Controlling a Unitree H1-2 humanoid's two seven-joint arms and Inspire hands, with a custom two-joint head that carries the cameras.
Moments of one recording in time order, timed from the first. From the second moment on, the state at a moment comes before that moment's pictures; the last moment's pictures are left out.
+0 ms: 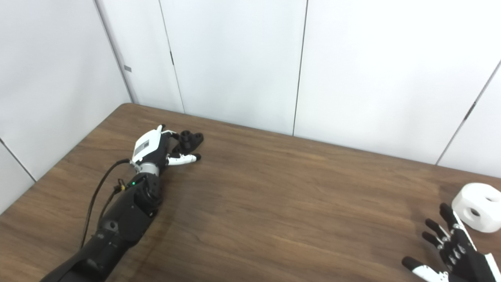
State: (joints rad) left arm -0.44 0.41 -0.06 0.46 0.57 0.38 0.24; right arm -0.03 -0.27 -0.12 -0.06 0.14 0.00 0.21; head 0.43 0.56
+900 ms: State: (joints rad) left arm -0.51 0.32 0.05 0.67 0.43 0.20 0.44; right arm 0.01 -0.29 -0.13 -0.14 0.13 0.03 0.20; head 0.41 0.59
